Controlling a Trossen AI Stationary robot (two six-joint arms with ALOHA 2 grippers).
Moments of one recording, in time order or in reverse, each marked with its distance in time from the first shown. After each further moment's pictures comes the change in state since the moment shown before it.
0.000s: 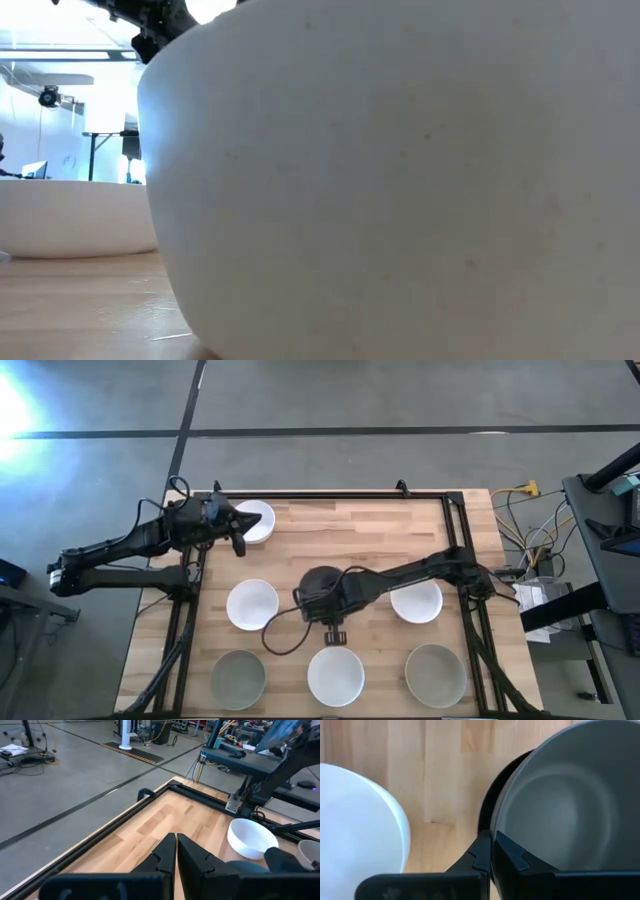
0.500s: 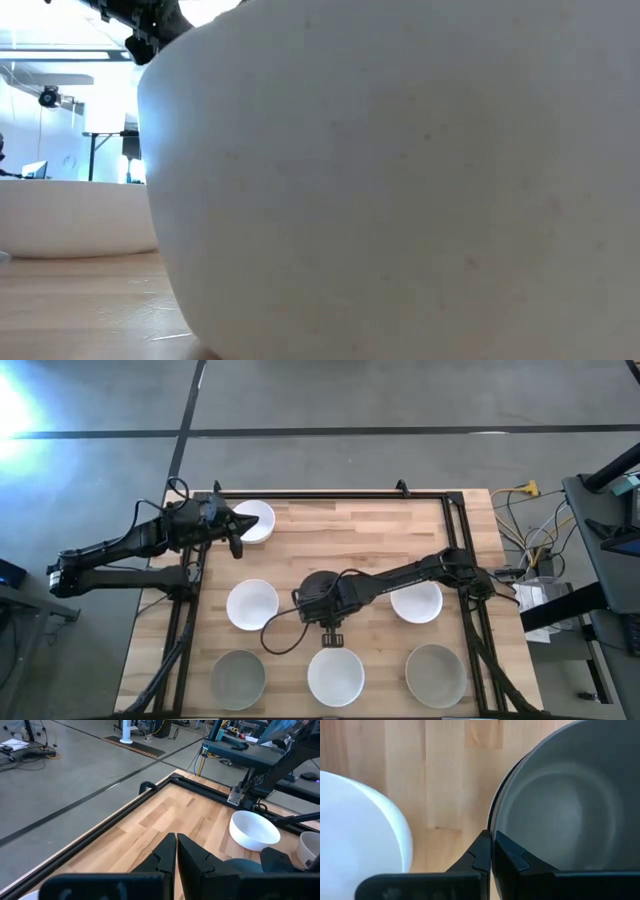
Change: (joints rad) left arm 0.000 -0.023 0.000 -0.056 0.001 0.004; right arm -0.003 0.029 -0.038 0.056 -0.050 0.046
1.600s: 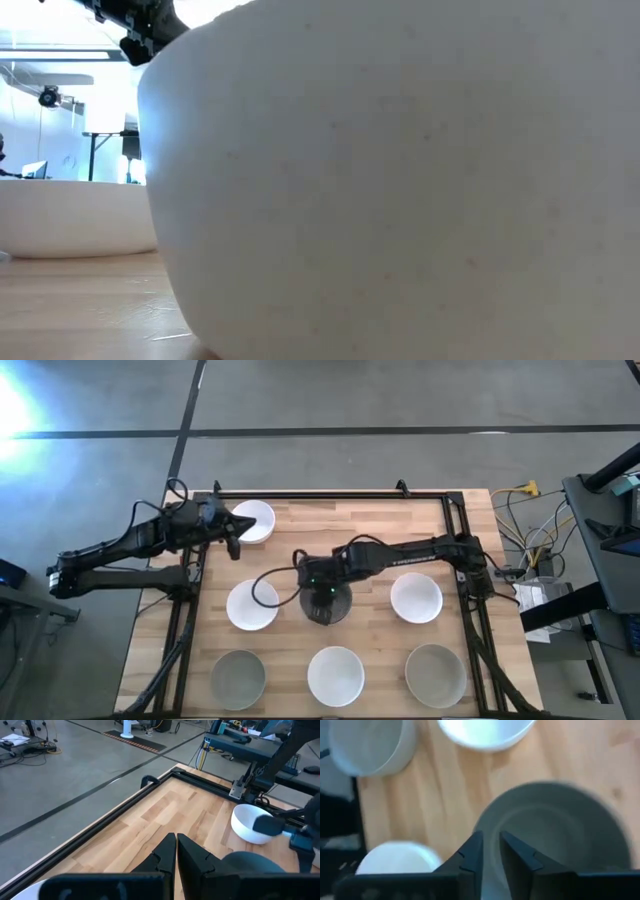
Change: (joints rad) left arm 0.000 -0.026 0.000 -0.054 0.000 0.001; right arm -0.124 -0.113 0.015 0.080 -0.171 0.187
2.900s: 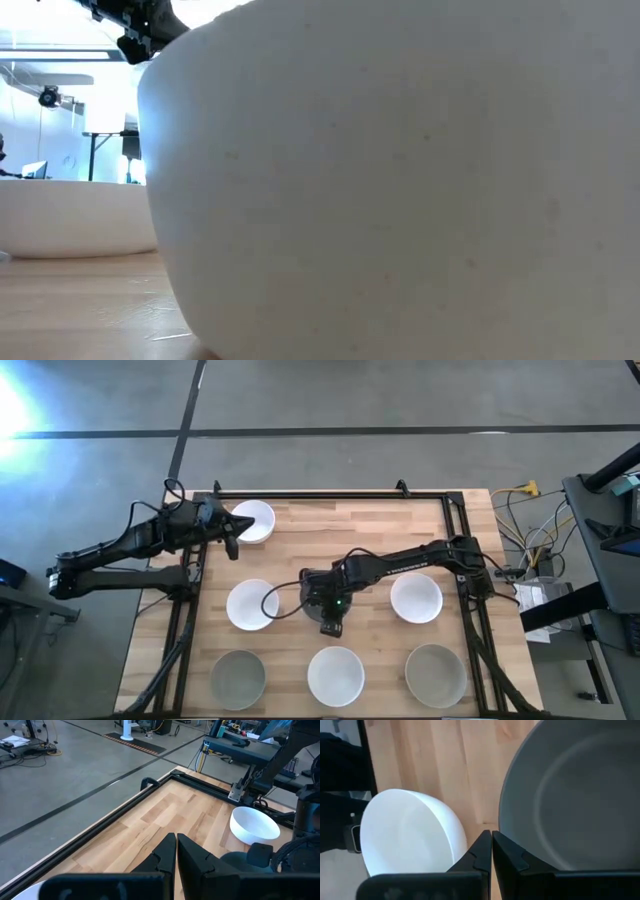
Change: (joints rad) left arm 0.000 -0.014 0.000 -0.001 -0.001 -0.005; right arm 0.006 0.011 -0.214 0.103 -0.208 -0.022
